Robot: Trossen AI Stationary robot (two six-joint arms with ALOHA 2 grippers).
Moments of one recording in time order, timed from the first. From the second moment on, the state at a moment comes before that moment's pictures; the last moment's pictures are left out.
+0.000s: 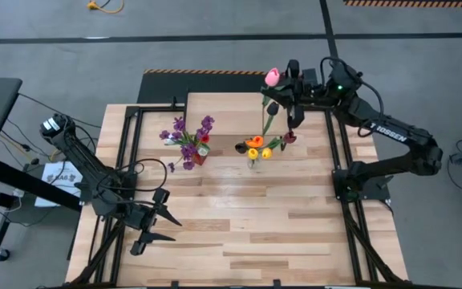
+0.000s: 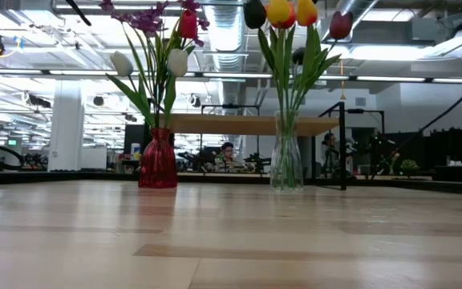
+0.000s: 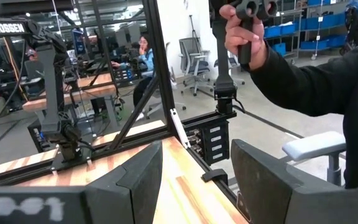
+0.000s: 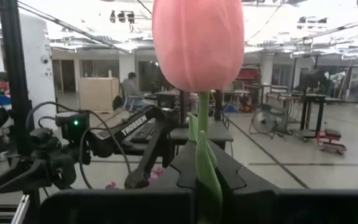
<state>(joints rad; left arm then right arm) -0.83 1.00 0.58 0.46 -0.46 0.14 -0.52 1.19 1.18 0.21 -0.54 0.02</state>
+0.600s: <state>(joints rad) -0.83 1.00 0.58 0.46 -0.46 0.13 -0.50 1.19 1.02 0.36 -0.54 0.05</state>
